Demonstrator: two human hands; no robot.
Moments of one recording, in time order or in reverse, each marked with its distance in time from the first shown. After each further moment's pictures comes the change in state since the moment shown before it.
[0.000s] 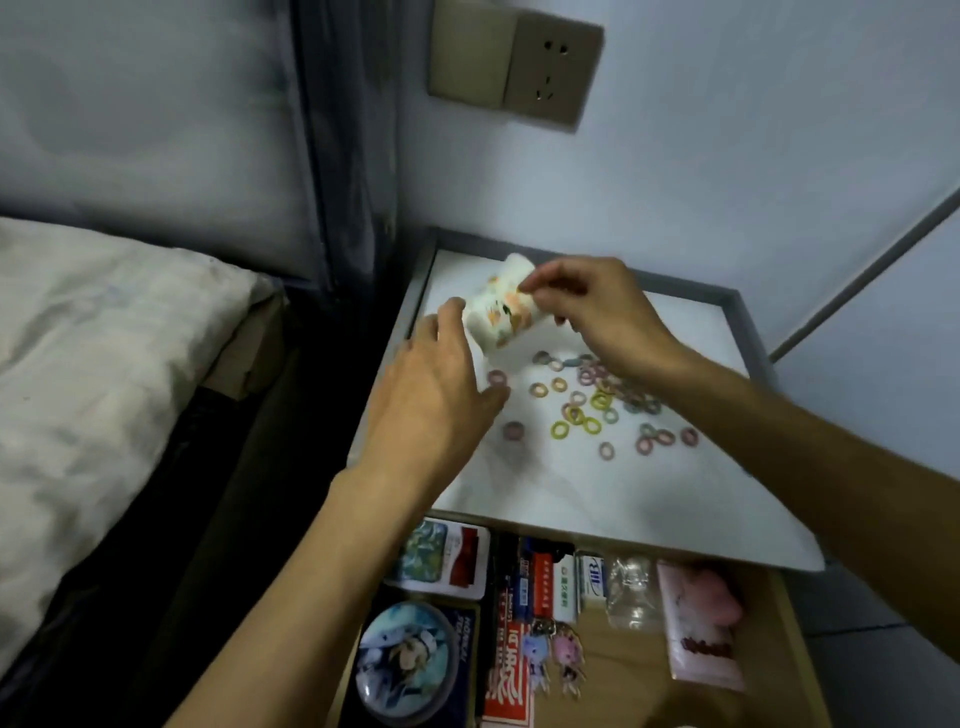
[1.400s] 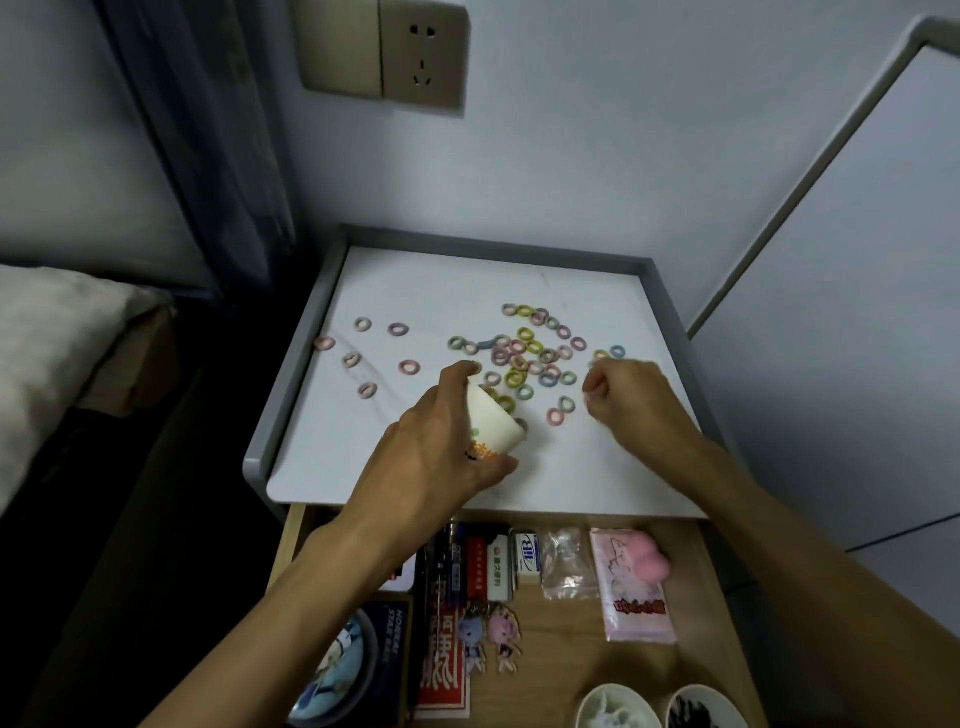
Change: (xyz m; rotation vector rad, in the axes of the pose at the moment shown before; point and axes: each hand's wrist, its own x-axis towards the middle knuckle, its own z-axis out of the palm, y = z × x) left_hand -0.041 0.048 0.059 -0.176 -0.267 0.134; right_hand -0.098 0.126 -0.066 -0.611 0.099 0.261
